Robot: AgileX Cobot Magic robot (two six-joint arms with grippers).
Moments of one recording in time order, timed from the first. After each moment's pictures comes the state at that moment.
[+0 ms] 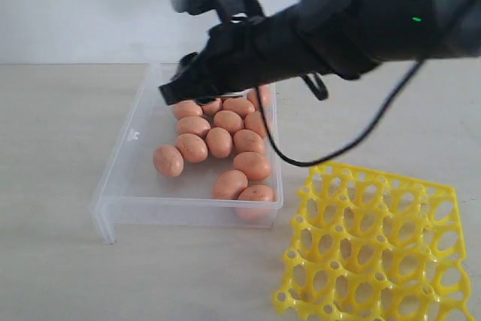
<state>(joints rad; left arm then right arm) 0.06 0.00 0.00 -0.17 0.18 0.20 0.53 1.75 -1.20 0.97 0.14 -0.98</state>
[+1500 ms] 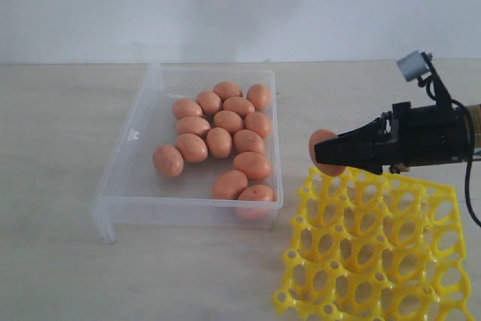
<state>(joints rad) 0.06 0.00 0.00 -0.17 0.18 0.20 -0.19 1.83 -0.78 -1.62 -1.13 1.22</state>
